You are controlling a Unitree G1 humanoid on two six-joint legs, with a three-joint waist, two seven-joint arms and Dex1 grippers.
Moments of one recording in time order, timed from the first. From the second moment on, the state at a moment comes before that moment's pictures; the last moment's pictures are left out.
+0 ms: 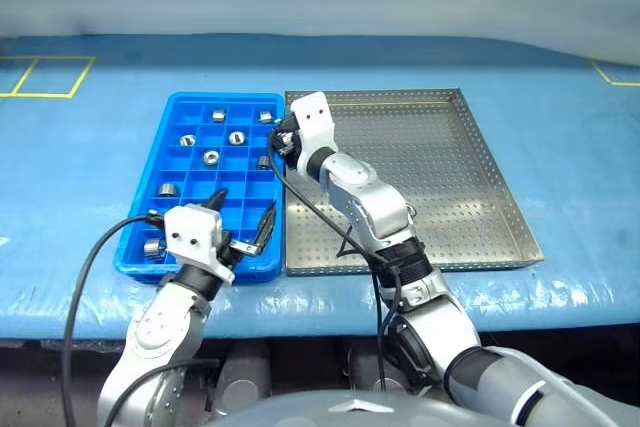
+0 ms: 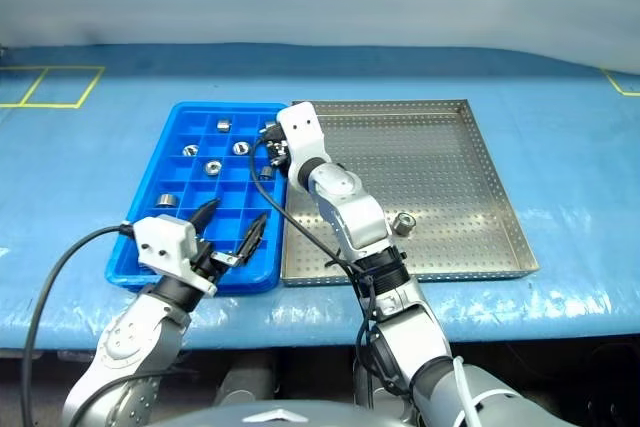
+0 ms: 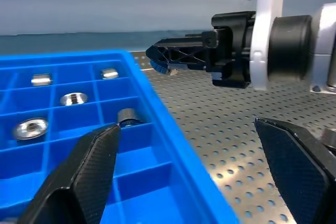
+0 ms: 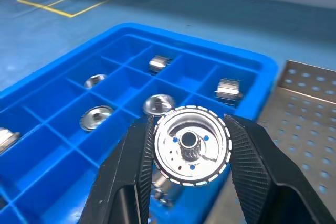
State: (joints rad) left arm 0.36 0.20 -0.04 -0.82 -0.24 0.42 -0.15; right arm -0.69 0.14 0.22 0.18 0.10 0.60 0.21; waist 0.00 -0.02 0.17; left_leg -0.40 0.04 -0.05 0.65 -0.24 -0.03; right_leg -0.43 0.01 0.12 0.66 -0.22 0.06
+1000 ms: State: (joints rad) left arm 0.37 0.18 -0.09 -0.86 -0.22 0.41 -0.15; right arm -0.70 0.12 0.25 0.19 0.17 0.60 0.32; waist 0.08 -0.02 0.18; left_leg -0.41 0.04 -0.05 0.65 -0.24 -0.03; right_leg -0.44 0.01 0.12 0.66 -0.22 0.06
